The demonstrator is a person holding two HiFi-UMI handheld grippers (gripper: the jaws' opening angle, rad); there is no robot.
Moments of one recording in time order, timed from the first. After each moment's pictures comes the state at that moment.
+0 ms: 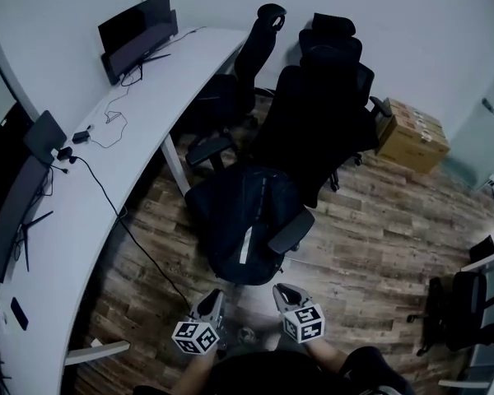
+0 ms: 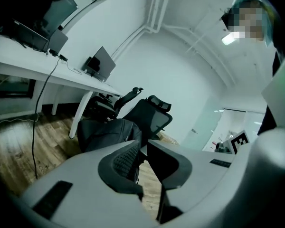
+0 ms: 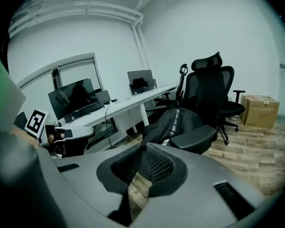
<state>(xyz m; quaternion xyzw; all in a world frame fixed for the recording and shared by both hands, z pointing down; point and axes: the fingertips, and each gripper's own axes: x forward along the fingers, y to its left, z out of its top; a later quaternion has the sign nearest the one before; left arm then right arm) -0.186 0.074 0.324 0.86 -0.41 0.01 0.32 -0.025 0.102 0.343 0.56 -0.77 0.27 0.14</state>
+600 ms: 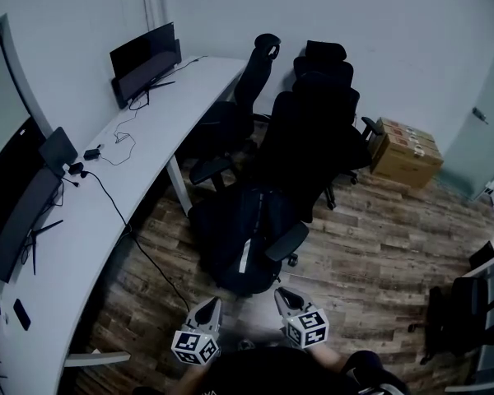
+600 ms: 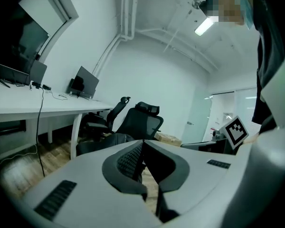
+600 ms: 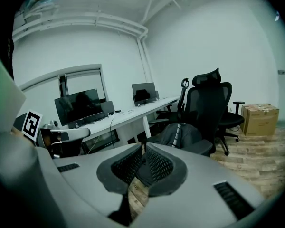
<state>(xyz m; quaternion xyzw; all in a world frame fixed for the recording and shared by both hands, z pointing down) -0.191 0.130 0.243 0.90 -0.40 0.03 0.19 -0.025 0.145 0.270 0.57 -0.79 0.22 0.09</state>
